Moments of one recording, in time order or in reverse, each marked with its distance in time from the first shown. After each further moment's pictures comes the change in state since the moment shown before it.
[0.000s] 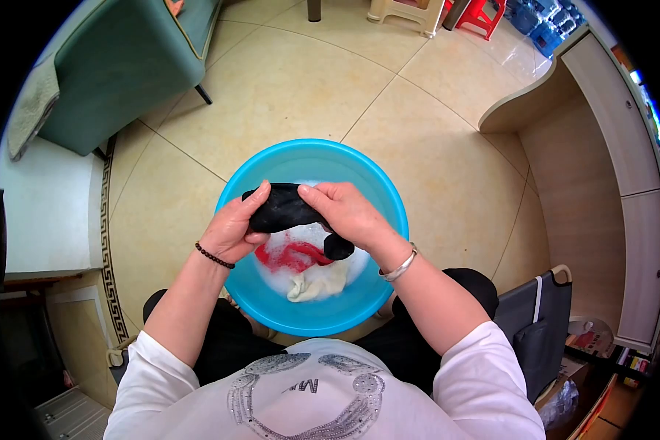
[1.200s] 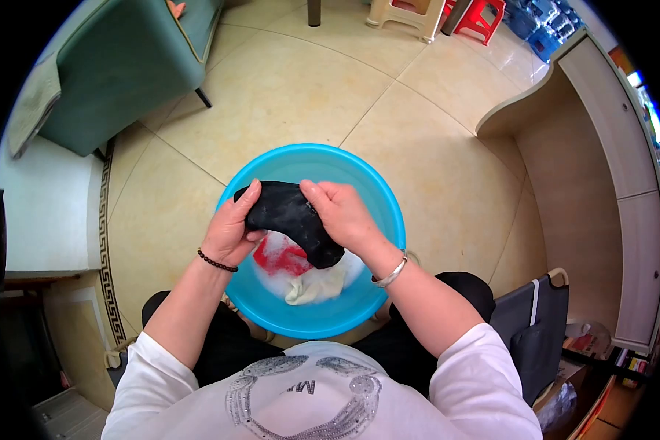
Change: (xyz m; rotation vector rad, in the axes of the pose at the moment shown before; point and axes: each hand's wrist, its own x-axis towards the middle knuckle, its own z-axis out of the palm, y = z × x) left_hand 0.002 -0.006 0.000 -0.031 0.055 0.240; right_hand 0.003 0.006 0.008 0.057 0.157 -0.156
